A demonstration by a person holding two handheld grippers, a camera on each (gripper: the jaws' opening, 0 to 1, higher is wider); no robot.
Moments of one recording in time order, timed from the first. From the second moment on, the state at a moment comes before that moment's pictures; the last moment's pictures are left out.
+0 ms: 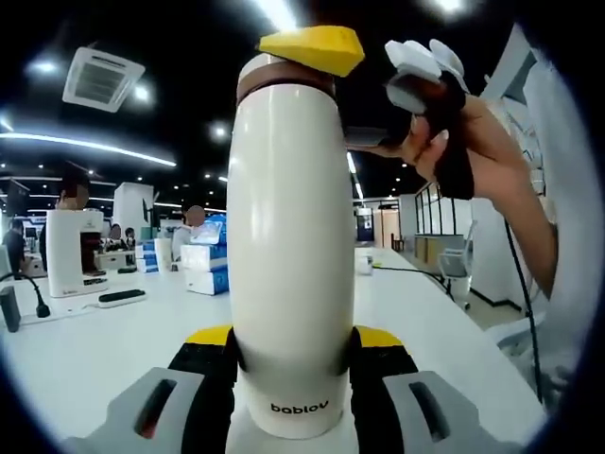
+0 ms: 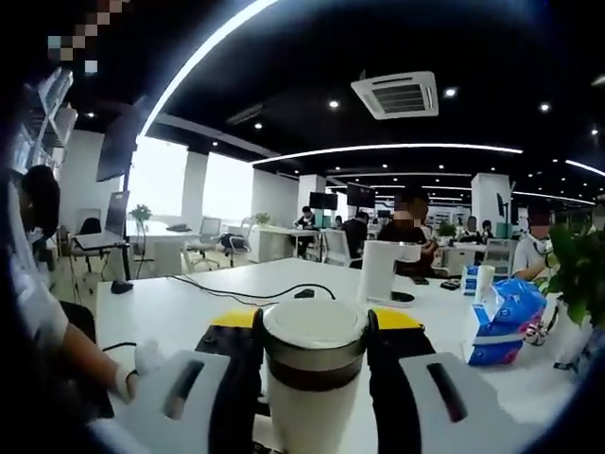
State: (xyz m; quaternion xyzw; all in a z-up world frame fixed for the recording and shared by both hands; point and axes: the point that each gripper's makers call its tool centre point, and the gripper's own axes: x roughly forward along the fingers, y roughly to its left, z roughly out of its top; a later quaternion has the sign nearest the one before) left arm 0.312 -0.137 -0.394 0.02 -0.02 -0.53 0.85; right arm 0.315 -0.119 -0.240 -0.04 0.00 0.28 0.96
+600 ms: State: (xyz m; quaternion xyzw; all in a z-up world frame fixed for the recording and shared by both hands) left arm 0.311 -0.136 -0.394 0.02 -0.02 -0.53 0.85; right arm 0.313 -0.109 -0.243 -0.05 0.03 0.42 0.91
